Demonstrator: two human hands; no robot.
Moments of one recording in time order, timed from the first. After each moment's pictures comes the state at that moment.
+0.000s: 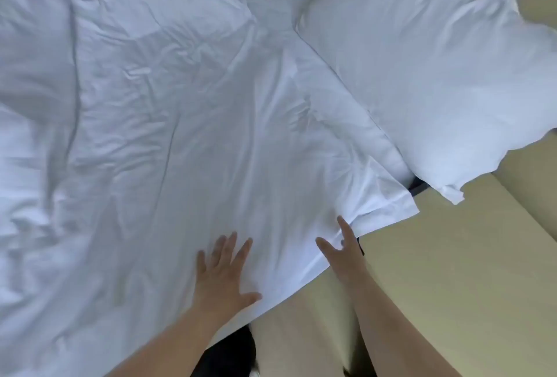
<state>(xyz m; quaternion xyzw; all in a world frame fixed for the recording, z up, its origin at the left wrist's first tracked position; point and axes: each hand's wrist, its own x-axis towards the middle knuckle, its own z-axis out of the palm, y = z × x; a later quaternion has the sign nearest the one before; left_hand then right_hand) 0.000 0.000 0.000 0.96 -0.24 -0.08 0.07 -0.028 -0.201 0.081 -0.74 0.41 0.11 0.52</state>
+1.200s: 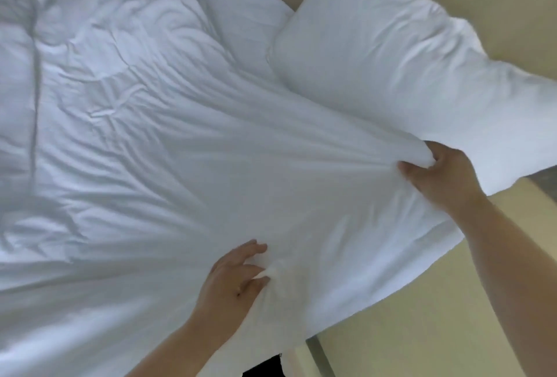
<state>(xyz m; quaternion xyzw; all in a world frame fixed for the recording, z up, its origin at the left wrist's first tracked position) 0.038 -0.148 0.098 0.85 -0.20 -0.09 0.48 0.076 -0.430 0.255 -0.91 0.29 -0.03 0.28</state>
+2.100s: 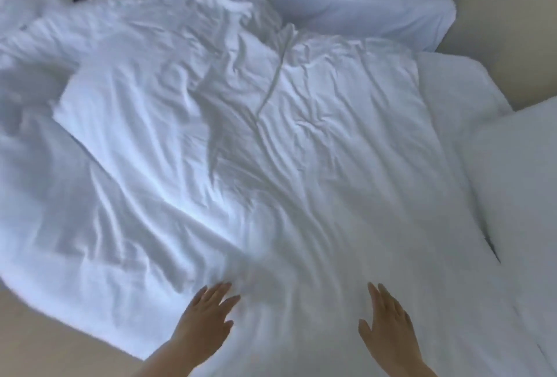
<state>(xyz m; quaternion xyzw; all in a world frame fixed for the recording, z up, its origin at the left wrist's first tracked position) -0.015 0.010 0.029 0.99 -0.02 -0.09 0.06 0.093 -0.267 0.094 -0.95 -0.08 0.29 0.05</state>
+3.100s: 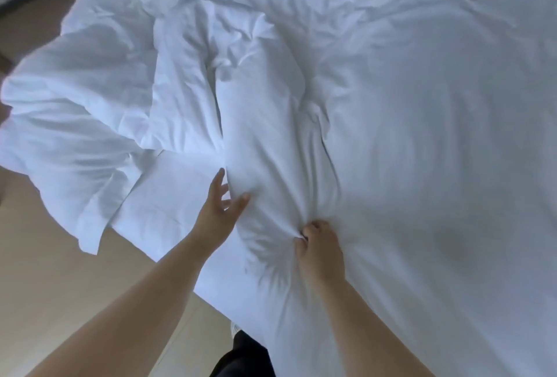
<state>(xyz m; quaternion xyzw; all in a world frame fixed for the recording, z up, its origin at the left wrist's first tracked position) -0.029 0.607 0.069 0.67 0.48 0.07 0.57 0.058 0.459 0.040 -0.91 -0.26 0.28 0.14</state>
